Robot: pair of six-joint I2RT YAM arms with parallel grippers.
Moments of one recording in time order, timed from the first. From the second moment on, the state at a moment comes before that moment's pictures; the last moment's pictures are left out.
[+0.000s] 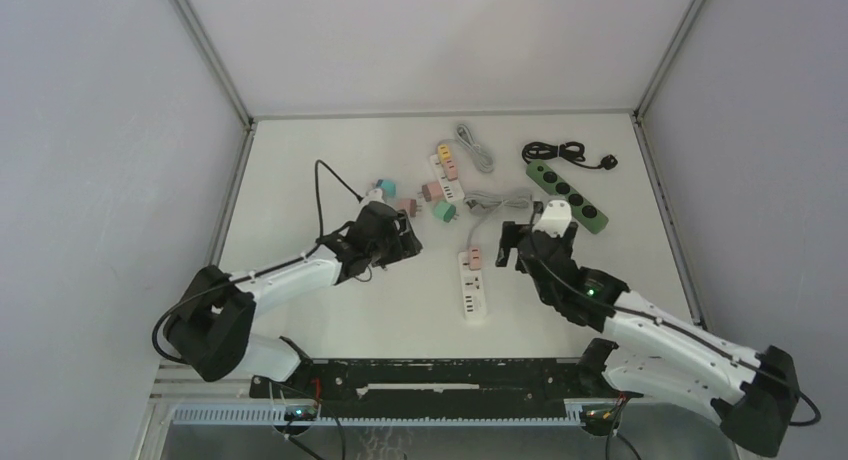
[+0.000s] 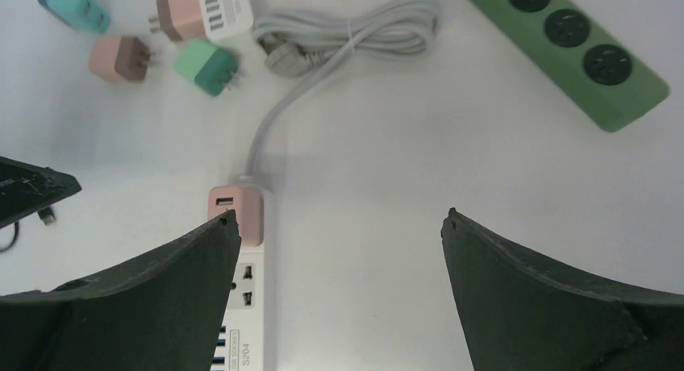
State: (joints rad) left arm -0.69 1.40 0.73 -0.11 -0.12 -0.84; right arm 0.87 0.92 0.67 -0.42 0.68 0.54
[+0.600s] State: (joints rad) left arm -0.50 1.65 1.13 -0.33 -0.27 -0.73; right arm 0.72 0.57 0.33 -0.18 0.69 0.42
